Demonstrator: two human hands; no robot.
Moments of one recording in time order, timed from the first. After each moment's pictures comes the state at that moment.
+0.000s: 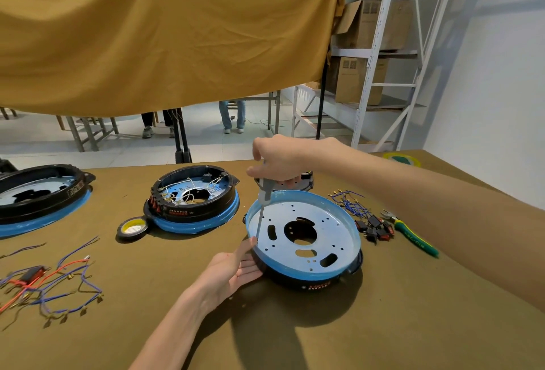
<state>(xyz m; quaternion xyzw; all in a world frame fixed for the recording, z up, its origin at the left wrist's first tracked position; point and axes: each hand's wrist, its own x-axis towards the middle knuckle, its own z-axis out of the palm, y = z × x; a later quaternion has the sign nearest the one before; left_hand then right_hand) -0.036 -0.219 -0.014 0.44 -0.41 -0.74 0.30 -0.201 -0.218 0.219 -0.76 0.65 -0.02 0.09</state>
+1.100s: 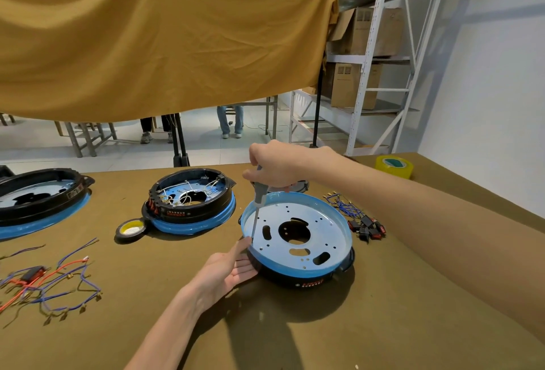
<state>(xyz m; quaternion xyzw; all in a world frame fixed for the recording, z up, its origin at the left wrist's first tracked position) -0.035 -0.204 -0.001 0.44 -0.40 -0.75 0.30 -0.201 -0.202 0.212 -0.77 0.64 -0.04 0.05</state>
